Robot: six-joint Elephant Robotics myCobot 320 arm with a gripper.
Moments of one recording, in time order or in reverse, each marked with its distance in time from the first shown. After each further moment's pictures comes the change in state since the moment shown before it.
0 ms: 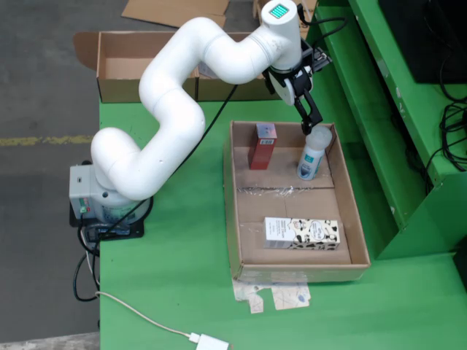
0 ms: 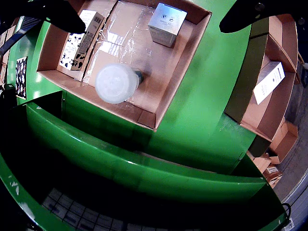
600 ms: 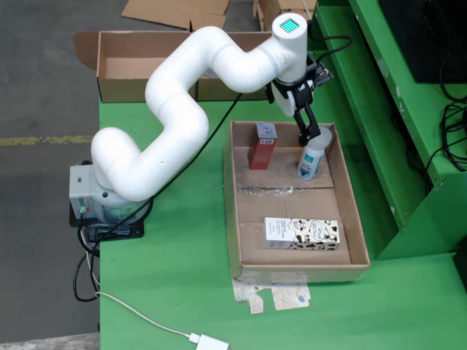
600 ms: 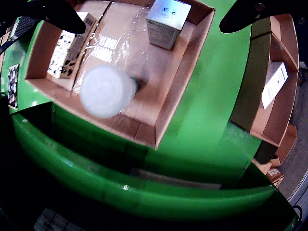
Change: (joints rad) arm -0.045 -0.097 0.008 0.021 0.055 0.005
